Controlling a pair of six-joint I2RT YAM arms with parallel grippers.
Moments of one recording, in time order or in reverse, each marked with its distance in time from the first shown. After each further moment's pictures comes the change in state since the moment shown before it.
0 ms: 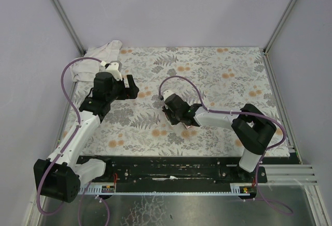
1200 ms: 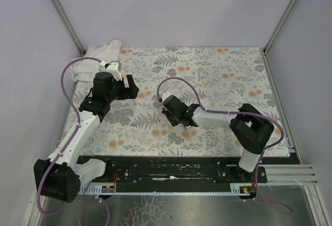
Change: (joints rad) left arm 0.005 0.000 0.000 0.000 0.009 0.000; right arm 0.017 0.018 0.021 -0.056 0.035 -0.012
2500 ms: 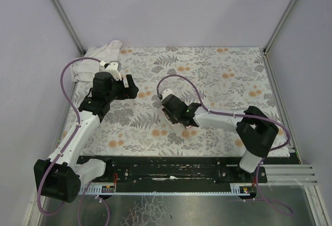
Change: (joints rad) left arm 0.007 0.000 0.000 0.000 0.003 0.000; right arm 0.029 -0.040 0.039 -0.085 0.140 0.005
